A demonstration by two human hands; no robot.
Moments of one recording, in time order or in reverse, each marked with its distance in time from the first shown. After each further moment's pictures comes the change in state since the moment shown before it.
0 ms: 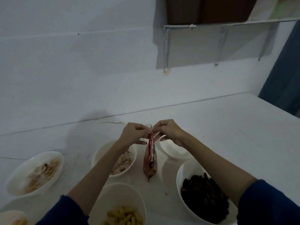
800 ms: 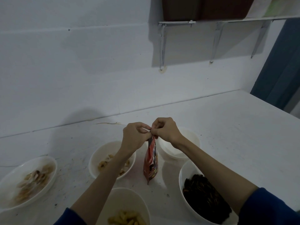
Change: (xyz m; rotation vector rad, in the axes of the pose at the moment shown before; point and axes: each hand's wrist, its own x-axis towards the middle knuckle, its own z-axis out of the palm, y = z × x) left_hand 0.004 -0.006 0.010 0.214 0.194 0.219; right_hand -0.002 -0.001 0.016 -0.163 0.241 -0.174
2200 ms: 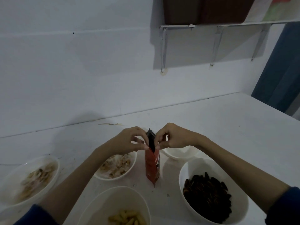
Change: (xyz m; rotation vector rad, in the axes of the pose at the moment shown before) left_hand -0.002 -0.012 -0.042 0.113 -0.532 0.285; right_hand -0.016 -0.010 -0.036 -0.428 -0.567 -0.291
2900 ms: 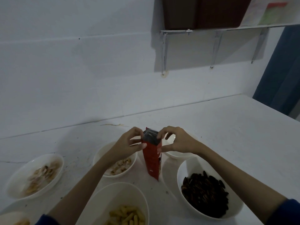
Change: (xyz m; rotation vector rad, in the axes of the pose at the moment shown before) left_hand -0.016 -0.011 0.026 -0.406 0.215 -0.089; right_hand -0.023 0.010 0.018 0.111 0.288 0.069
